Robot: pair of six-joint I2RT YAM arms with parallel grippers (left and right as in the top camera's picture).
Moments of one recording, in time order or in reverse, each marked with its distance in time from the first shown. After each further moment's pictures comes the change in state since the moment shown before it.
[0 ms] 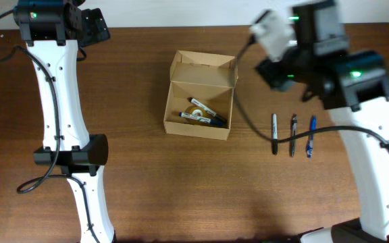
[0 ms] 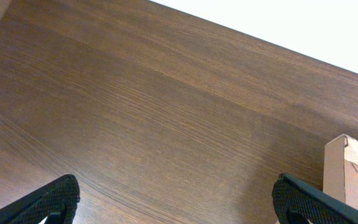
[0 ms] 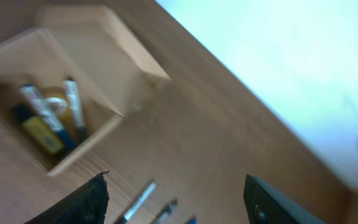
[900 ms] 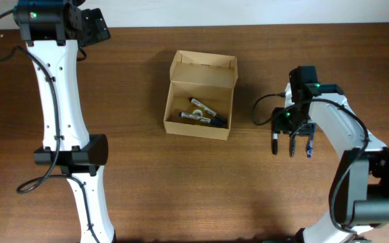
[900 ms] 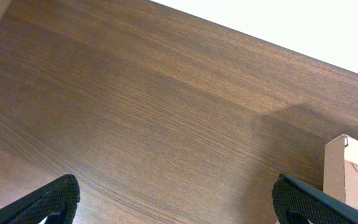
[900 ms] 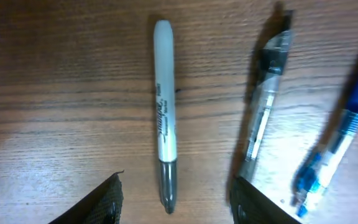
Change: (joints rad) left arm 0.000 0.000 0.000 0.000 0.000 0.000; right arm -0.259 0.191 -0.744 0.275 -0.100 0.631
